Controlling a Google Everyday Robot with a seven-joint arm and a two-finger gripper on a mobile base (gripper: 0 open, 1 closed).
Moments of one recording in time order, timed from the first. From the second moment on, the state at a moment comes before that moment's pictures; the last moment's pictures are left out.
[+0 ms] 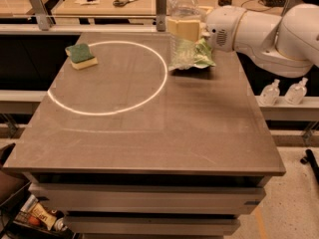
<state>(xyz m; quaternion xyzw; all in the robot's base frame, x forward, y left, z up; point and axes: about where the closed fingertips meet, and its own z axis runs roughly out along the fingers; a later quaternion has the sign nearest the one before) 0.645 -0.060 1.006 -0.35 0.63 0.30 0.62</state>
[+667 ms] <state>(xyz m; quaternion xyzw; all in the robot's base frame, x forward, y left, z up) 0.704 -0.003 1.028 -0.34 0.64 0.30 0.62</state>
